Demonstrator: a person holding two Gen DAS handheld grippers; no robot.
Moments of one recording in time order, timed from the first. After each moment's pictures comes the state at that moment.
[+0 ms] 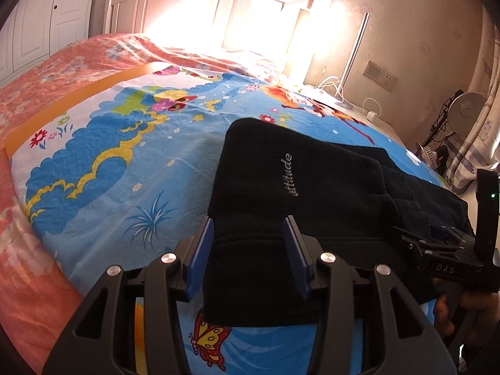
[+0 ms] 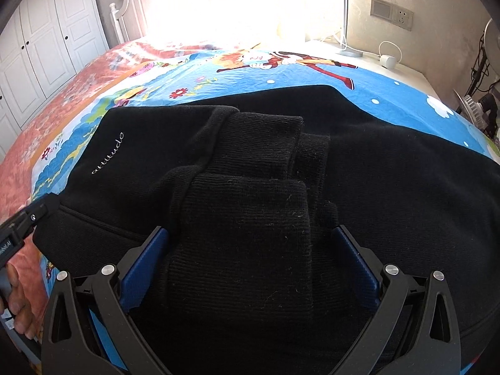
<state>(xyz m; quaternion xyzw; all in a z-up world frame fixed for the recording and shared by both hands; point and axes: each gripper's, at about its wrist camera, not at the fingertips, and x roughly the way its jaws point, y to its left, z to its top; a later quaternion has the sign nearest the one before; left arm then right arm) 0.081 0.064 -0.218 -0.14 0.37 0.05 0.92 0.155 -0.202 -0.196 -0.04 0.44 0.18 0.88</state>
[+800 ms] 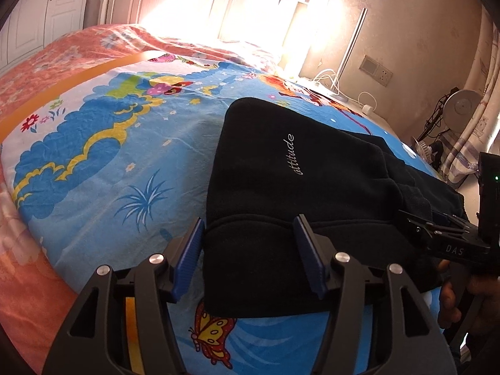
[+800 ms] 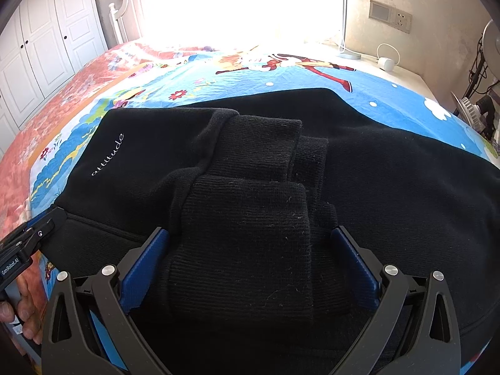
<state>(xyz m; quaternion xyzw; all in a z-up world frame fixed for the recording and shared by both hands) 0.076 0.070 -0.235 -0.16 0.37 0.02 0.92 0.149 -0.198 -0.189 -0.05 0.43 0.16 0.89</state>
